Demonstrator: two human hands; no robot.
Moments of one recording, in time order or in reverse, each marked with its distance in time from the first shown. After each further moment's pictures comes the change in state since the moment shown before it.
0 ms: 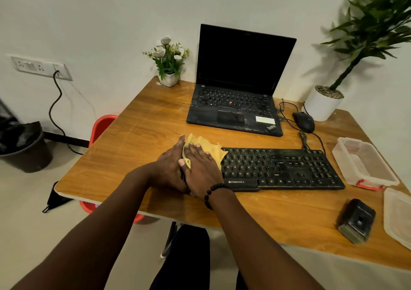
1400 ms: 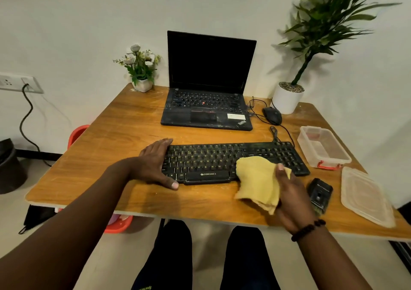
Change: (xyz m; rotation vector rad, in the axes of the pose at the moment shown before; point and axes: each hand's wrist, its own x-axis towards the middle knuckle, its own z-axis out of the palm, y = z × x) left_hand 0.000 0.030 -0.012 0.150 -0.102 0.019; right_hand -0.171 0.133 -0.089 1.505 0.493 0.577
